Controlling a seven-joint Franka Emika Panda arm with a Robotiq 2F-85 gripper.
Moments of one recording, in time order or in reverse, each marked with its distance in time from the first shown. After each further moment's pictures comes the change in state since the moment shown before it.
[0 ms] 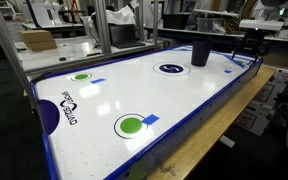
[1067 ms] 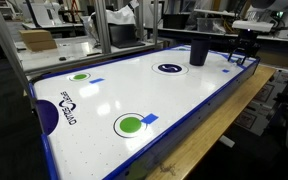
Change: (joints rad) arm -0.002 0.076 0.008 0.087 0.084 -0.002 -0.055
